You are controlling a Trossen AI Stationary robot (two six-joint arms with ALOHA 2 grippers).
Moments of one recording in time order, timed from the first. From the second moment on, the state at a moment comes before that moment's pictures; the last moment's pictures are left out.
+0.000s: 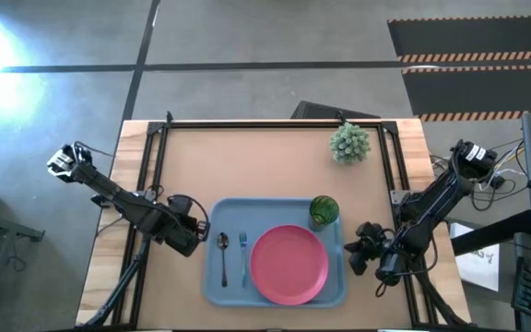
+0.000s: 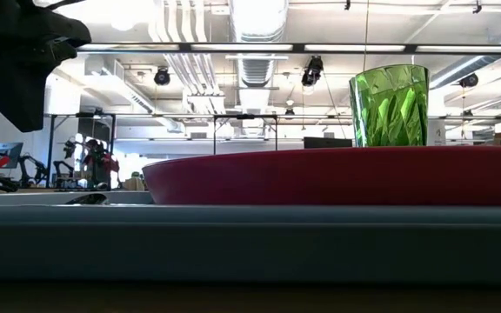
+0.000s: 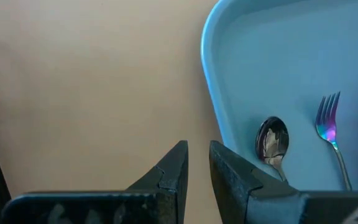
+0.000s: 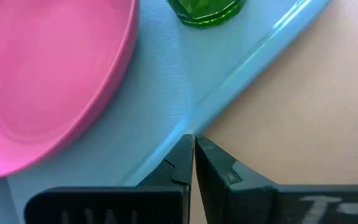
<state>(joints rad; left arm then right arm) -0.55 1.24 0.89 -1.11 -0.34 -1.85 0.95 1.33 0.48 -0.38 0.63 1.69</state>
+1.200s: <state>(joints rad) -0.85 1.62 1.14 -0.58 -0.29 -1.66 1.00 1.27 0.69 -0.65 0.54 1.55</state>
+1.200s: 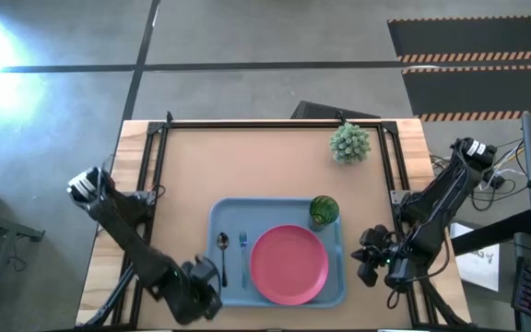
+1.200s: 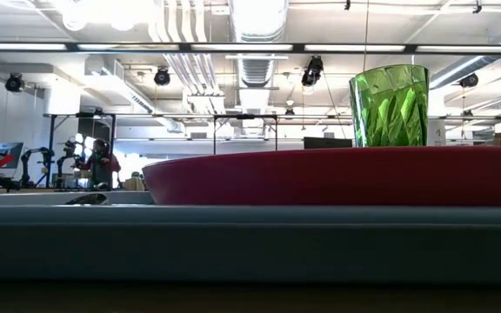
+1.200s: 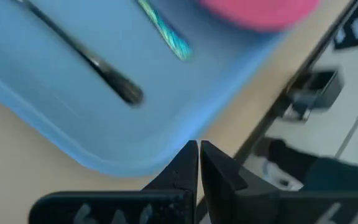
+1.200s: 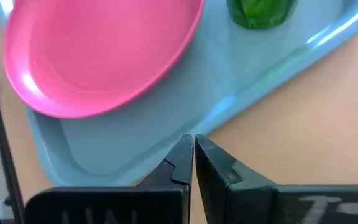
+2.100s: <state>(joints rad) -0.92 2.01 1.46 -0.72 -0.27 -1.62 1.00 1.19 0.69 -0.68 0.60 1.51</state>
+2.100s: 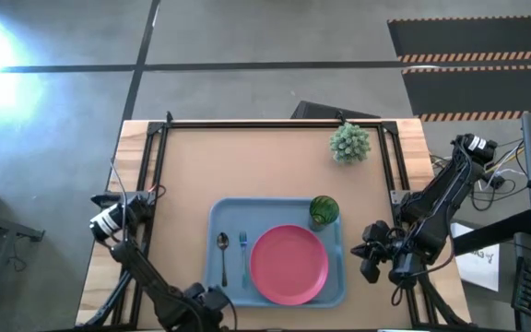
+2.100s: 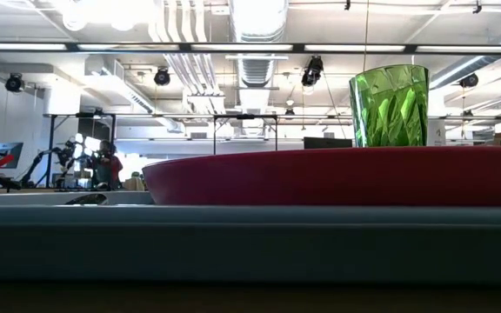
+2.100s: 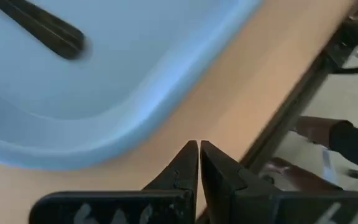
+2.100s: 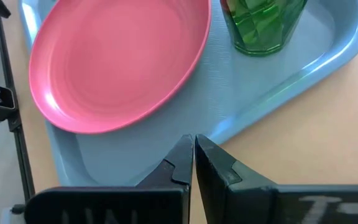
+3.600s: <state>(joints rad) -0.78 2.01 1.40 -0.75 -0.43 -1.52 1.00 1.18 0.71 -0.64 0.57 1.51</state>
